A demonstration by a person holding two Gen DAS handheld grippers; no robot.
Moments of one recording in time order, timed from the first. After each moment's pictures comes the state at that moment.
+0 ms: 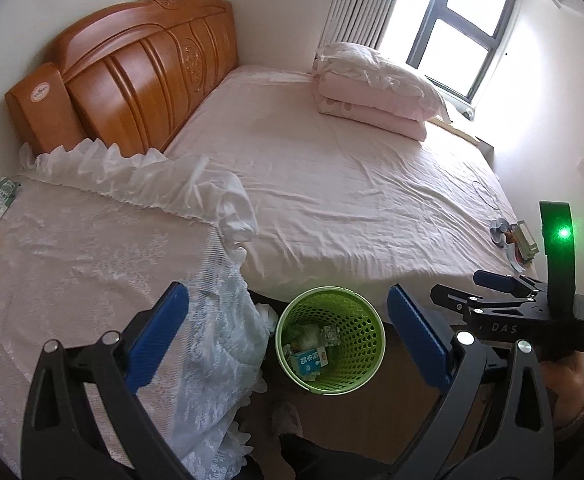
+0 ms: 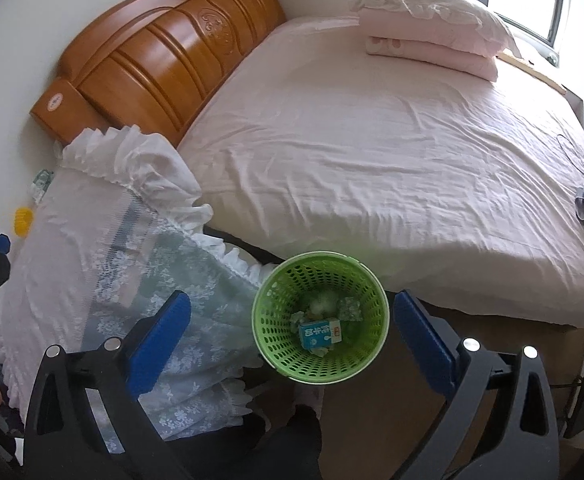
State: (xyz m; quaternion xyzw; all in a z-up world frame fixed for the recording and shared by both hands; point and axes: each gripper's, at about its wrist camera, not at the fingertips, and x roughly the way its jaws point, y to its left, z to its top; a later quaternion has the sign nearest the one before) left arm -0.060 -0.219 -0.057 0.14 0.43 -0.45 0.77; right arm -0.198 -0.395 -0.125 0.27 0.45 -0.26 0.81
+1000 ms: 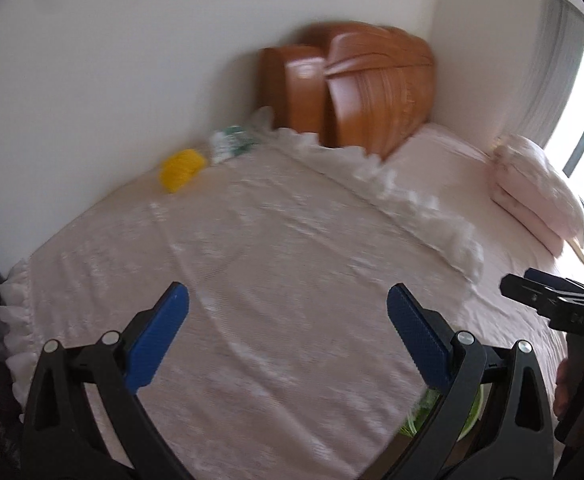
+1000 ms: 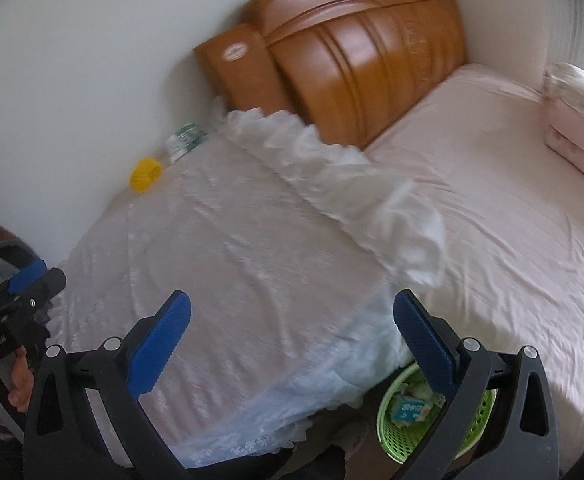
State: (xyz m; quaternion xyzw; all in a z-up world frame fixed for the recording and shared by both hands) left arm 0.073 -0.001 -0.049 0.03 0.42 -0.16 0.89; right arm 0.042 -0.264 -0.071 0.16 0.45 -0.01 0.88
